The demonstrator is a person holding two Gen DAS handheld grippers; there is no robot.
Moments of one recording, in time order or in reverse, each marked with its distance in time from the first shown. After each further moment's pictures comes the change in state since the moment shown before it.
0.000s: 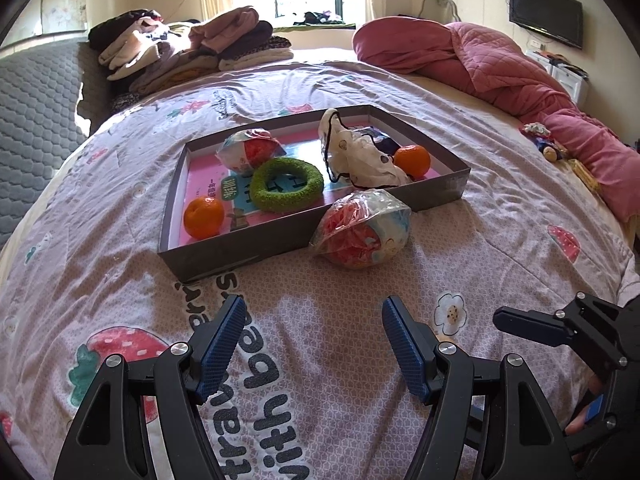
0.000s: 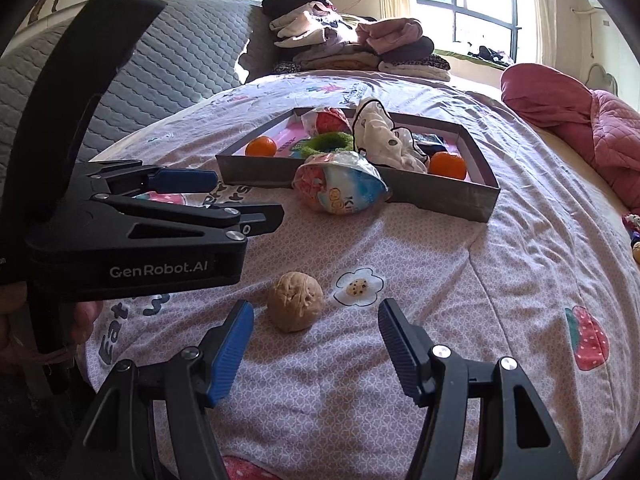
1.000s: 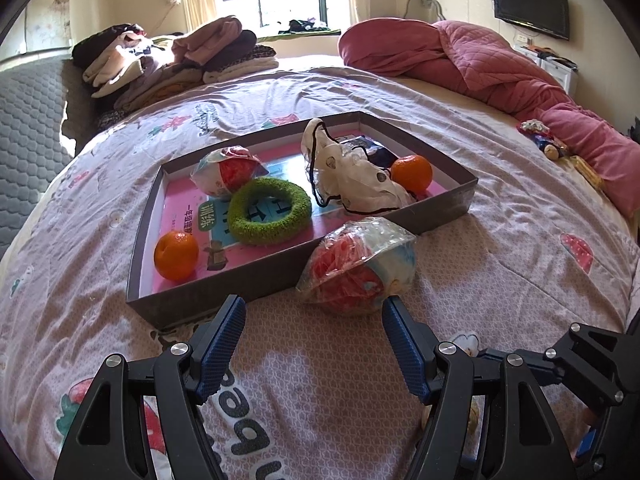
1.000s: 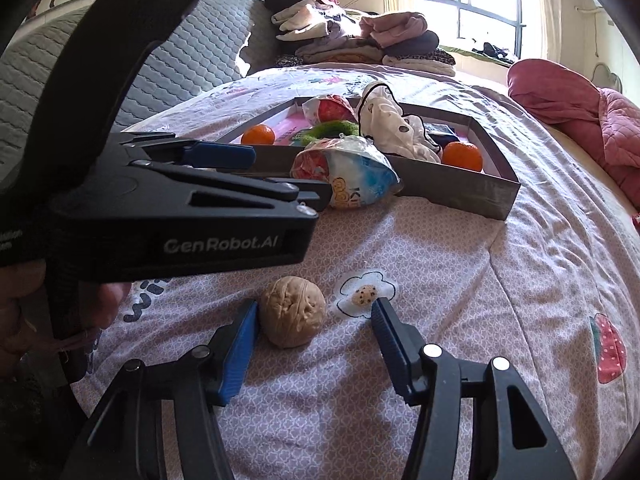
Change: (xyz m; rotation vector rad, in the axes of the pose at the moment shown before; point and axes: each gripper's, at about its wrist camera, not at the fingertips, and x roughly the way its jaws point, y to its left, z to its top) left arm 0.035 -0.006 0.022 0.051 -0.030 -0.017; right arm 0.022 0.000 0.000 -0.017 0.021 0.011
